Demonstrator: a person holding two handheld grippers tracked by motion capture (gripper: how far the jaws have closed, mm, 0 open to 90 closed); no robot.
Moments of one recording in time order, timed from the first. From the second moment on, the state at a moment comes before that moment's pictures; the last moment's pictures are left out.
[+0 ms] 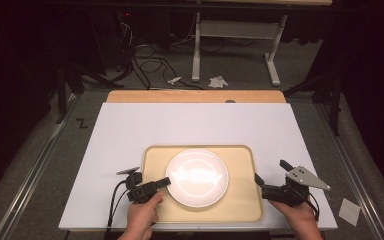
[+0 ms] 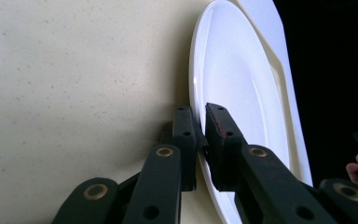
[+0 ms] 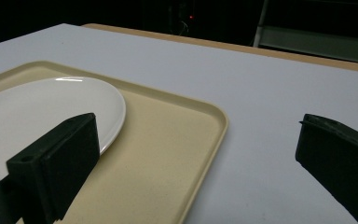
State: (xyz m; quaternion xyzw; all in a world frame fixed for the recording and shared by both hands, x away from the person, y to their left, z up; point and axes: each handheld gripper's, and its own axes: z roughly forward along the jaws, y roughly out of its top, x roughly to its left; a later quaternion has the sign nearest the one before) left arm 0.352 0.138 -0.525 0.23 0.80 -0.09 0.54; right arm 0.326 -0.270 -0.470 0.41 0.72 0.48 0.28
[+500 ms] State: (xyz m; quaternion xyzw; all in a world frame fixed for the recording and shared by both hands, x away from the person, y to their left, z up) left arm 0.352 0.143 -0.509 0.26 0.79 -0.02 0.56; right arm 0.326 -0.269 -0.471 0.41 0.72 0.48 0.28
